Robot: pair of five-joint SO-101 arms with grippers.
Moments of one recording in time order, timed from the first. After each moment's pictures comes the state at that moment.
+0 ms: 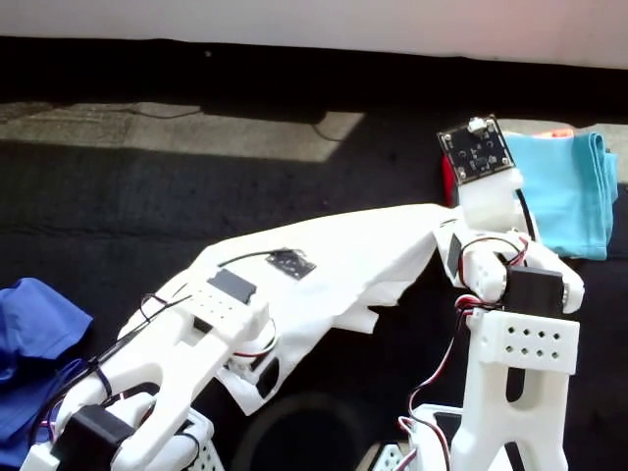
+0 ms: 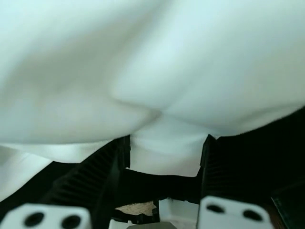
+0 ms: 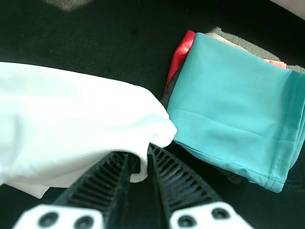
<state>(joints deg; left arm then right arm) 23.0 -22.9 57.5 68.5 -7.0 -0.2 -44.1 30.4 67.6 28.0</state>
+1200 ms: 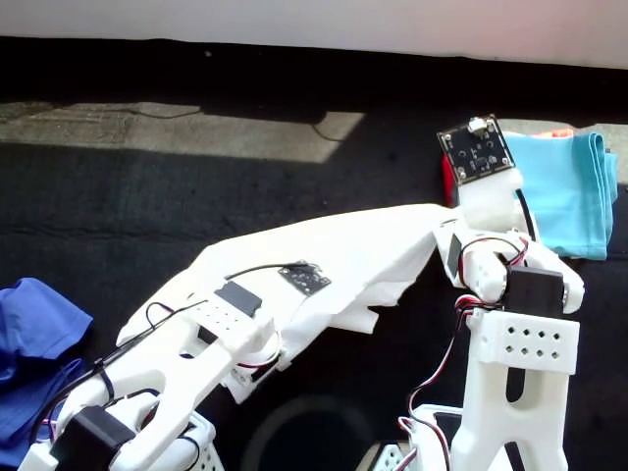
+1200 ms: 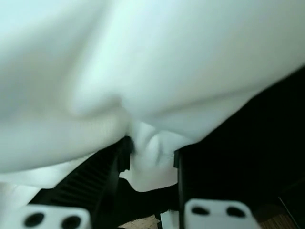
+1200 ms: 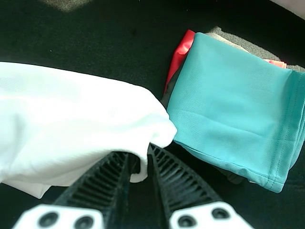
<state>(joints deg) 26.2 -23.0 62.3 62.5 -13.2 -0.2 -44.1 30.4 67.6 28.0</state>
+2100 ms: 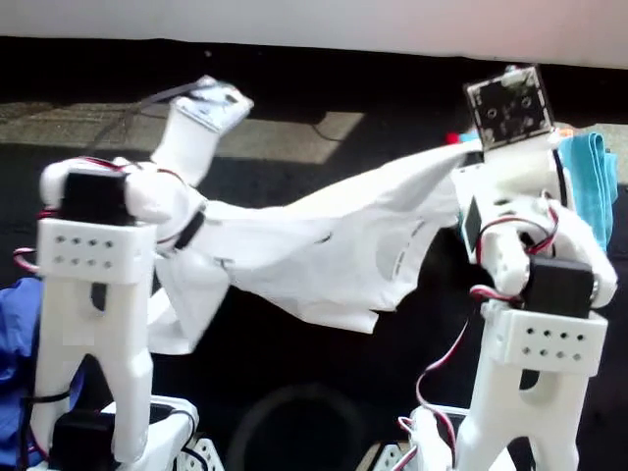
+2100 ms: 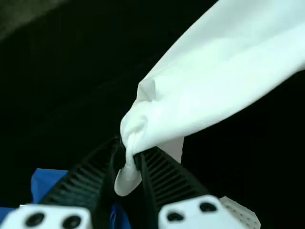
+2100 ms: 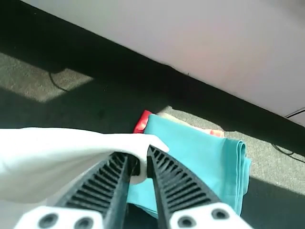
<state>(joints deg) -1.7 -22.9 -5.0 98.7 -27.3 -0.2 -37.9 8.7 64.0 26.7</state>
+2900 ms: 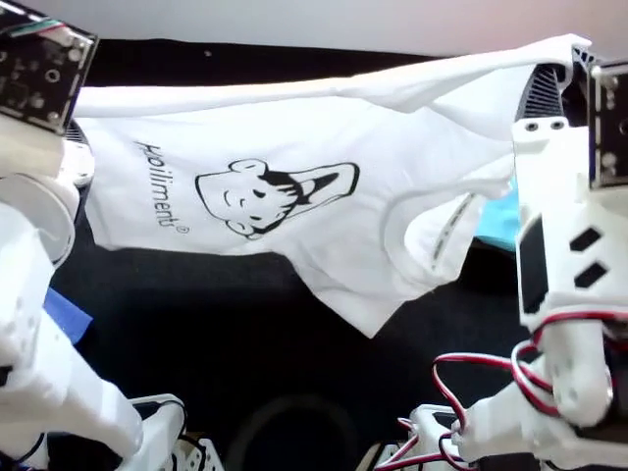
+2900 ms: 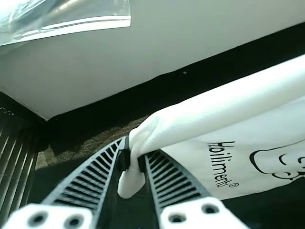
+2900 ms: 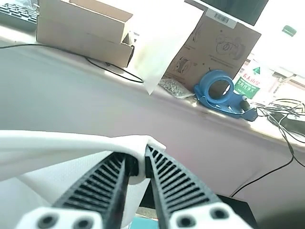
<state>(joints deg) -17.1 -23.9 -47.6 100.2 -28.3 -0.3 -21.3 -58.5 87.2 22.3</state>
